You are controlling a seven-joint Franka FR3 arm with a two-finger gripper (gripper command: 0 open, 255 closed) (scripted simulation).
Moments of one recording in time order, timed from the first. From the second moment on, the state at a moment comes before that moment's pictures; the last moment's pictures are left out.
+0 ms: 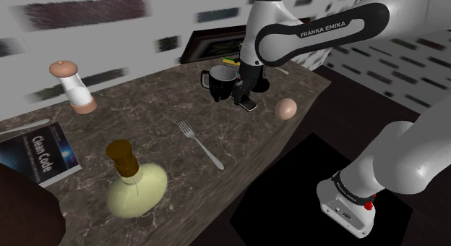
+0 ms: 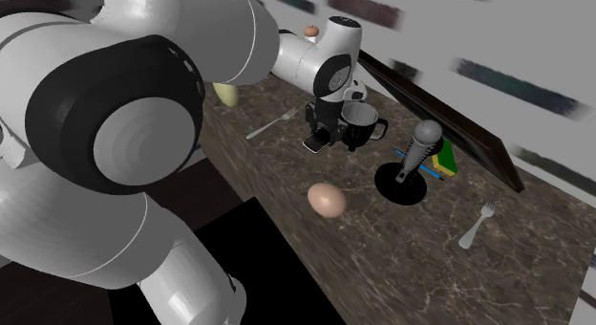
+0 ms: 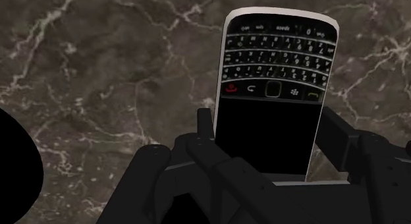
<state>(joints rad) 0.19 -0.08 0.11 -2.23 0.08 2.13 0.03</state>
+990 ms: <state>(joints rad) 0.18 -0.15 0.11 -2.10 0.08 1.93 0.04</state>
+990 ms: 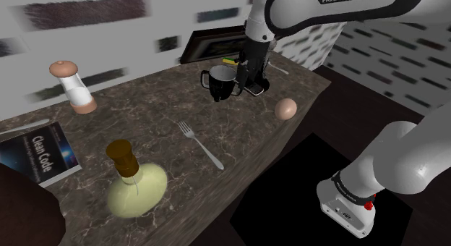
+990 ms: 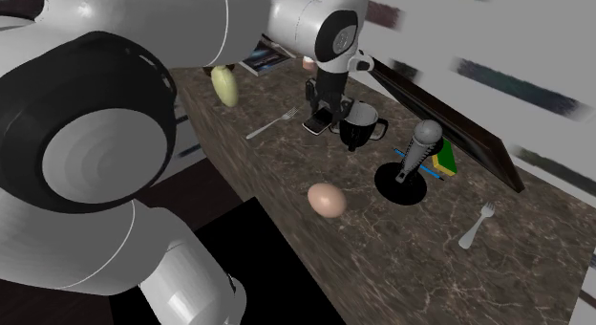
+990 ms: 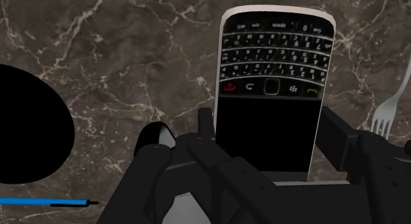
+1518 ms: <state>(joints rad) 0.18 -0.14 0.10 -1.98 0.07 1.83 0.04</state>
